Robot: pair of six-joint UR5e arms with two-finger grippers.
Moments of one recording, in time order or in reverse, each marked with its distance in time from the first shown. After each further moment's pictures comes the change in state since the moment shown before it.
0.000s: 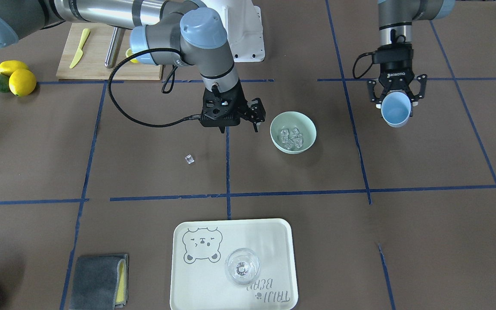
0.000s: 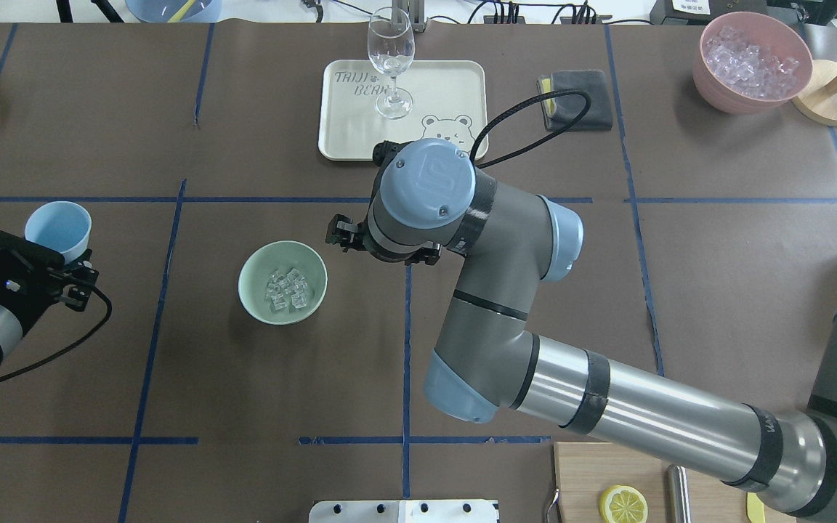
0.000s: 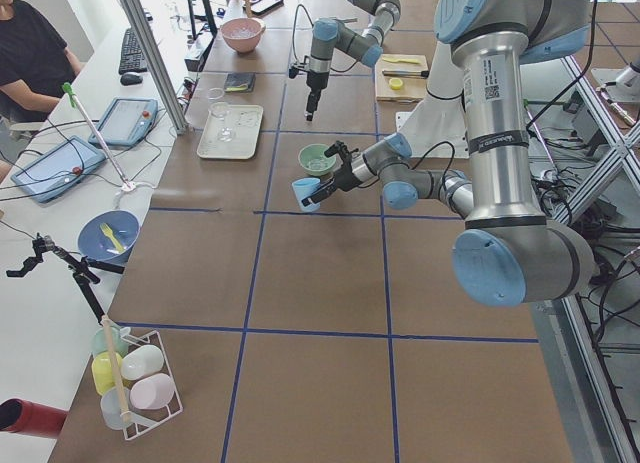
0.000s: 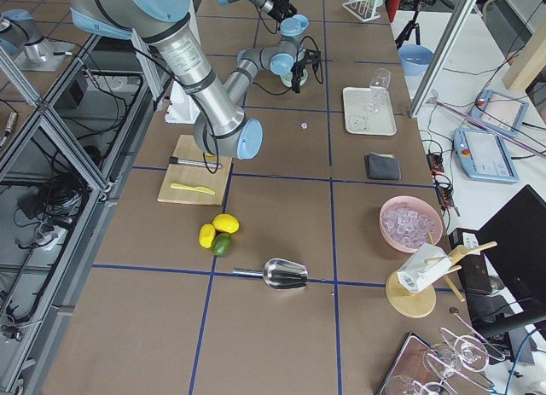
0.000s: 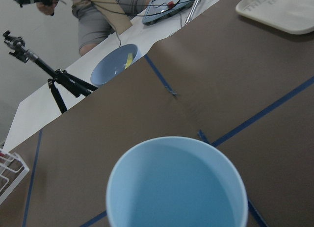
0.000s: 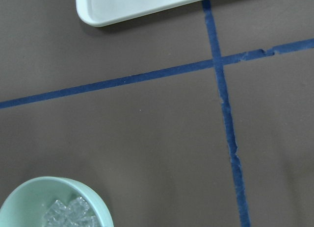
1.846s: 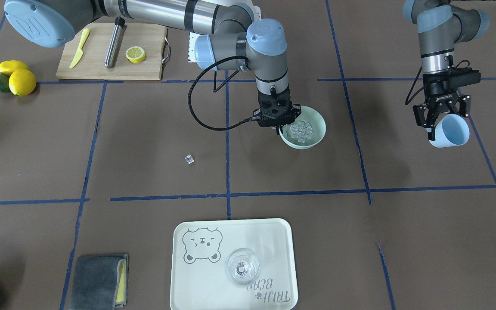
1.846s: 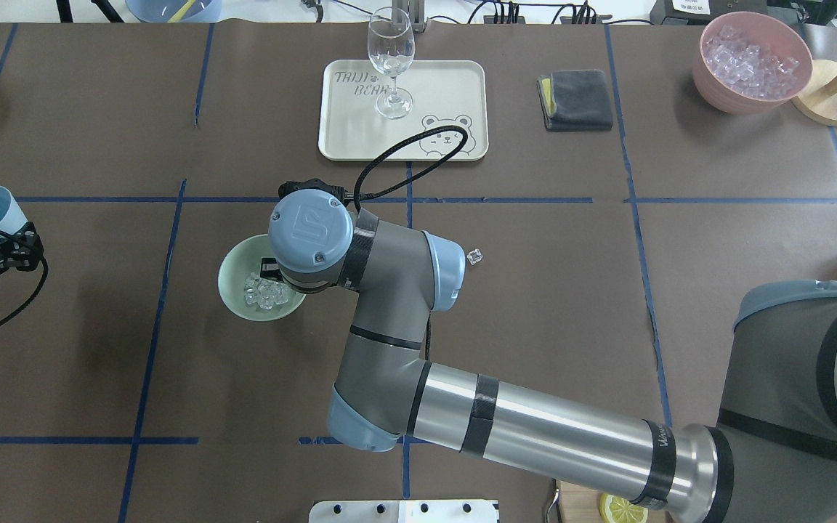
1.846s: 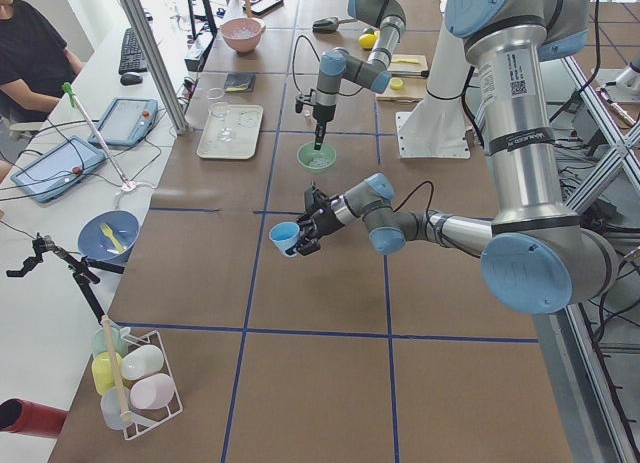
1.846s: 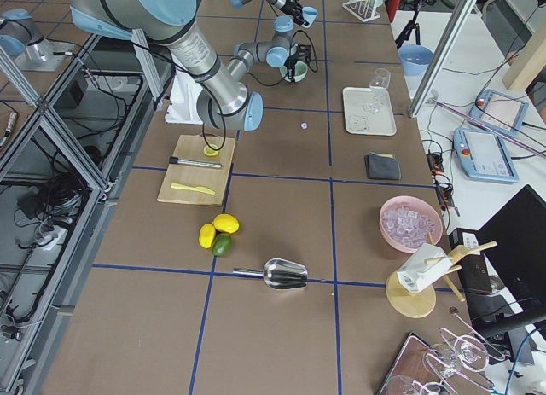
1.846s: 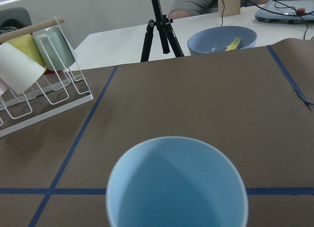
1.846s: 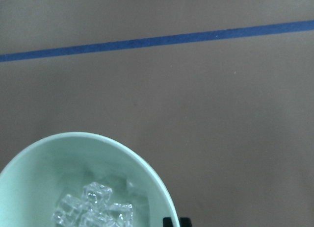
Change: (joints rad) left arm -0.104 0.016 0.266 -0.283 0.010 -0.437; right arm -0.068 0.161 -0.216 0.059 -0.043 -0.076
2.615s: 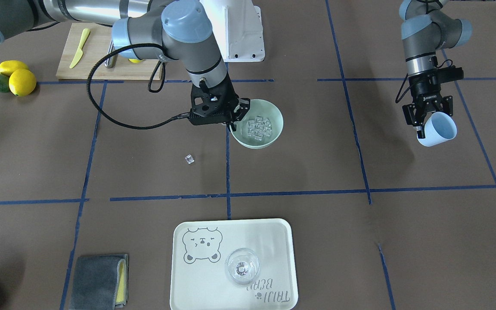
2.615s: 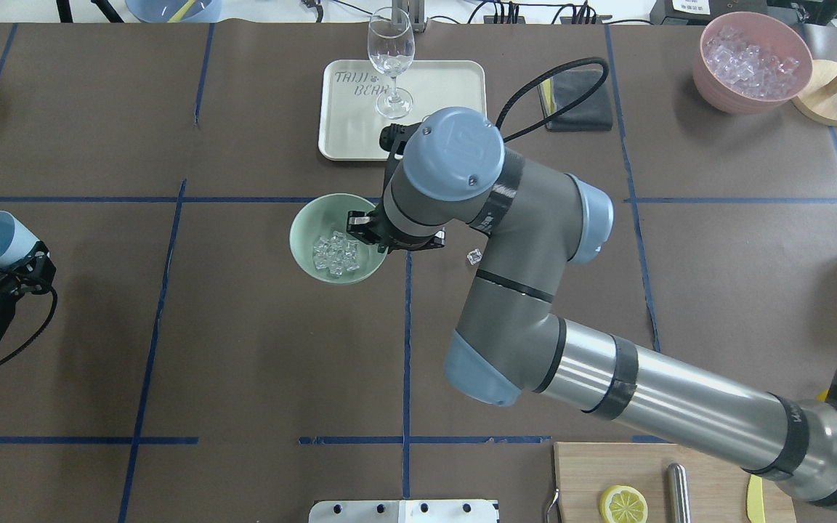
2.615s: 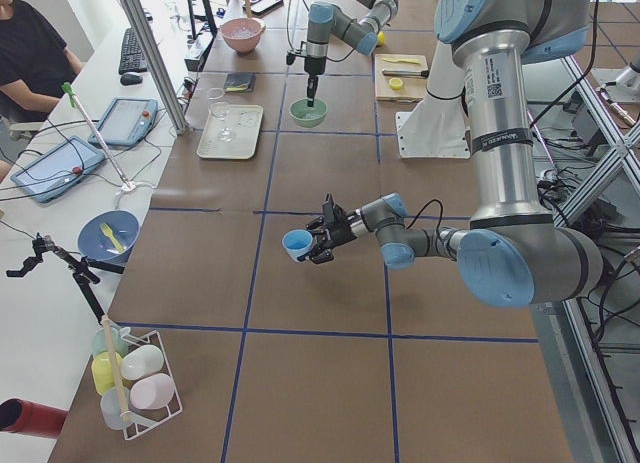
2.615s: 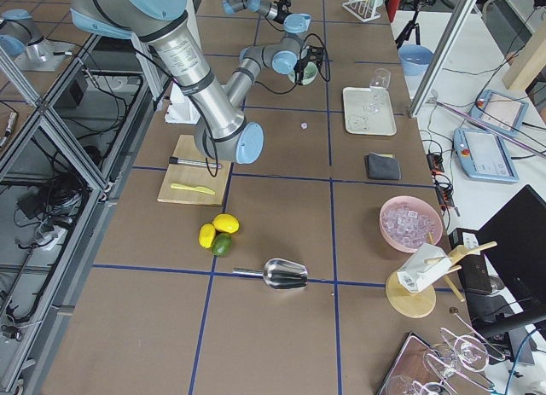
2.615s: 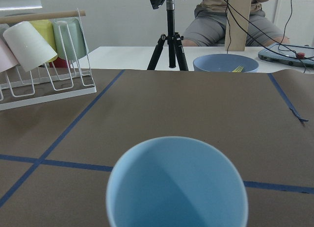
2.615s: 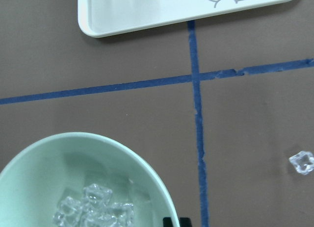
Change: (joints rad) left arm 0.186 -0.014 0.117 -0.051 0.246 -0.240; right arm 0.162 -0.274 0.375 -0.096 0.173 -0.025
